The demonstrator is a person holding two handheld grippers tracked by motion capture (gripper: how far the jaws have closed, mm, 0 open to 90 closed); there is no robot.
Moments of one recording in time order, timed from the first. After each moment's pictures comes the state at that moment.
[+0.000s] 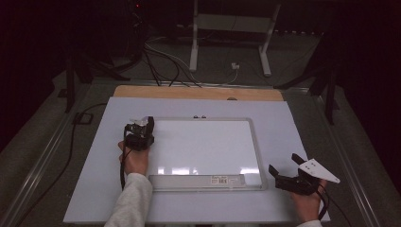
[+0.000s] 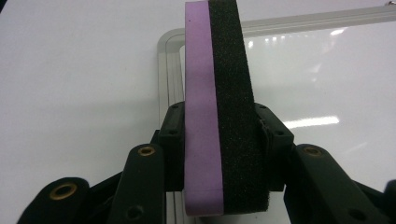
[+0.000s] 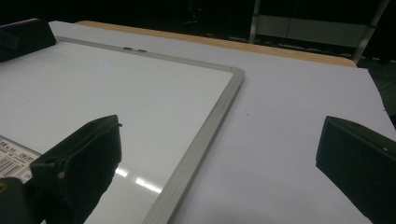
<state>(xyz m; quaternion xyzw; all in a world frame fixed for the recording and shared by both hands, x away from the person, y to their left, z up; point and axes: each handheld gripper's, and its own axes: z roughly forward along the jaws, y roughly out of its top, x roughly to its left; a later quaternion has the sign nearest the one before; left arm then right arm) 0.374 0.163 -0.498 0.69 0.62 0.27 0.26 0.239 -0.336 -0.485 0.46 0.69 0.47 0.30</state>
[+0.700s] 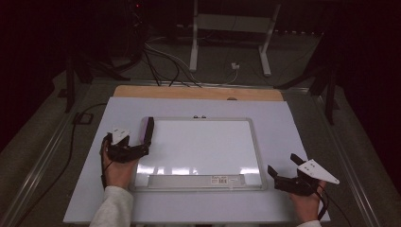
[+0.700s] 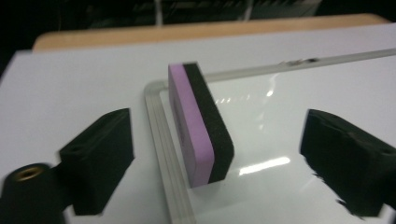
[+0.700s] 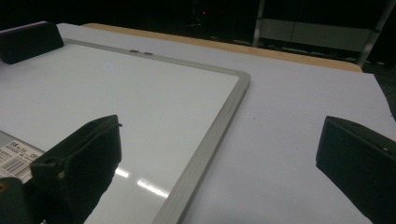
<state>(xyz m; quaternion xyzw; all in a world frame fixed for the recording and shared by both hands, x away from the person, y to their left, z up) 0.307 0.210 -0.467 0.69 0.51 0.28 0.43 0.236 -0.333 -0.484 0.45 0.69 0.48 0.30</state>
